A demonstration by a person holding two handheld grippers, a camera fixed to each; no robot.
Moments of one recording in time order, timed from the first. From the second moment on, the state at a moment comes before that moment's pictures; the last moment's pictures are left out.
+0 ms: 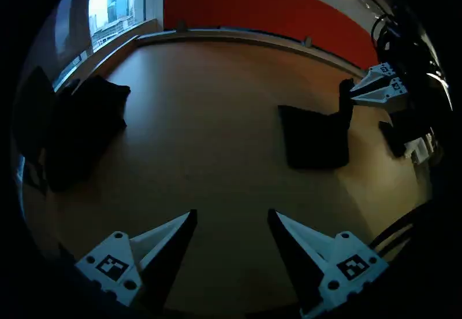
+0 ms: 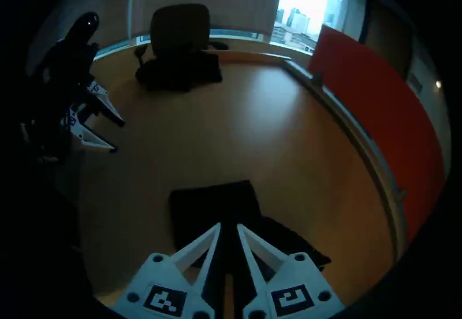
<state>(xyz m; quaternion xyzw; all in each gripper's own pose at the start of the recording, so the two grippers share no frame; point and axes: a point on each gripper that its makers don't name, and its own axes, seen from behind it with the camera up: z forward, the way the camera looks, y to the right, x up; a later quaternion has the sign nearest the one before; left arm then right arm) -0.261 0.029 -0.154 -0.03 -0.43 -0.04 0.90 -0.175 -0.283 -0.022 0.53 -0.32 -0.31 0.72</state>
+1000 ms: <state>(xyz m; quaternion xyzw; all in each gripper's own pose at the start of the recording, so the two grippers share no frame) -0.264 0.023 -0.161 -0.02 -0.43 -0.06 0.90 -0.219 -0.310 -0.037 0.53 -0.36 -0.30 0.70</state>
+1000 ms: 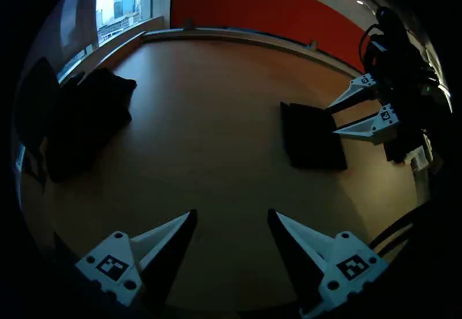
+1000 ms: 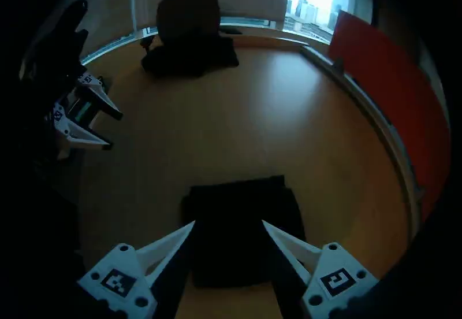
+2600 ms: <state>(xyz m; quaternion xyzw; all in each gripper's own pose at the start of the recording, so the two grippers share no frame) -0.264 0.028 -0.159 -0.03 -0.43 -0.05 0.90 -0.266 -0.231 -0.097 0.43 -0.44 -0.23 0.76</state>
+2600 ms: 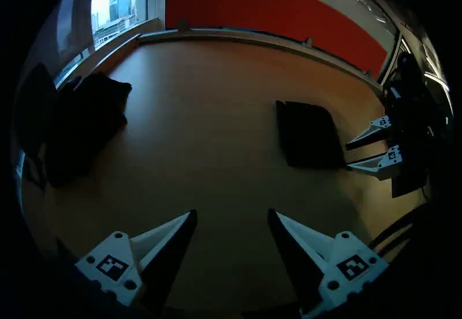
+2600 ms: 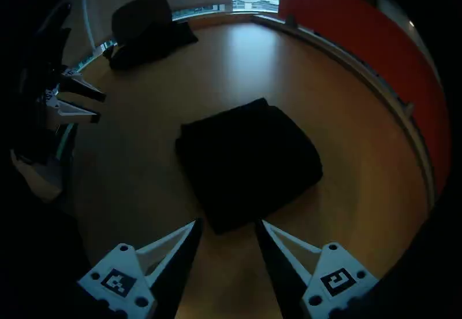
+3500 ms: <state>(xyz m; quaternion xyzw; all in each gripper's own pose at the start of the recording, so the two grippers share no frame) -0.265 0.029 -0.161 -0.03 -0.43 -0.05 0.90 -0.286 -0.228 -0.095 0.39 -0.44 -0.22 0.78</state>
